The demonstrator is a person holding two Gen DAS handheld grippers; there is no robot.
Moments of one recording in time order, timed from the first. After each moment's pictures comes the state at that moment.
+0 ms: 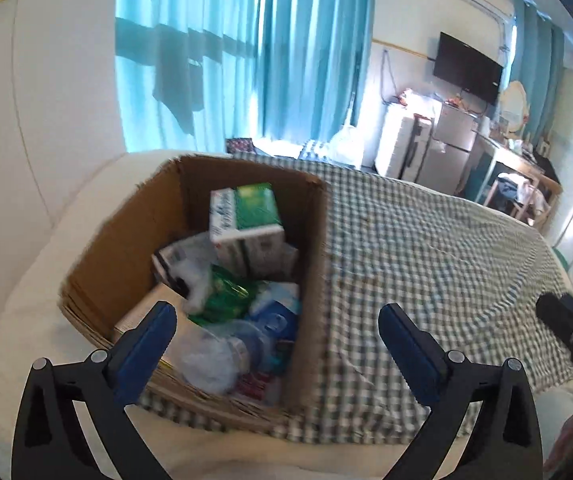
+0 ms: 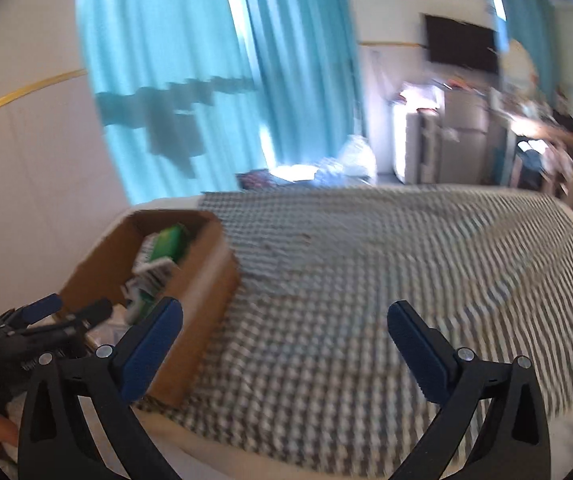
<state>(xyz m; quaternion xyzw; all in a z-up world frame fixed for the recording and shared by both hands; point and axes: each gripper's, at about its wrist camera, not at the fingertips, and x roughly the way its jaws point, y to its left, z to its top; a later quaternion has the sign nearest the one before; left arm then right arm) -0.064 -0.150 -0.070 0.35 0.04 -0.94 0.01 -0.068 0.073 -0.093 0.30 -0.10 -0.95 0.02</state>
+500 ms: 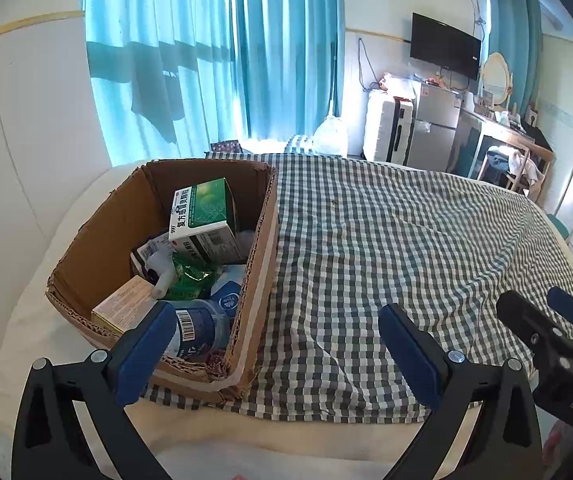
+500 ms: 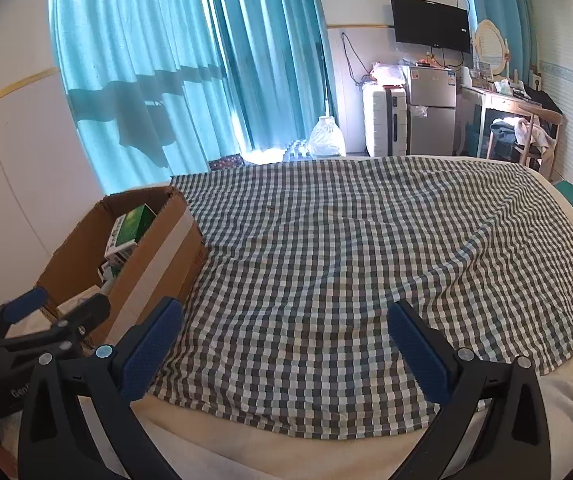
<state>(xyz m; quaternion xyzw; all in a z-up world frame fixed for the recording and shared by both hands) -0.043 -0.090 -0.064 0.35 -0.01 -0.94 0.01 -0.055 0.099 -0.101 0.33 -0.10 -0.94 -0.01</state>
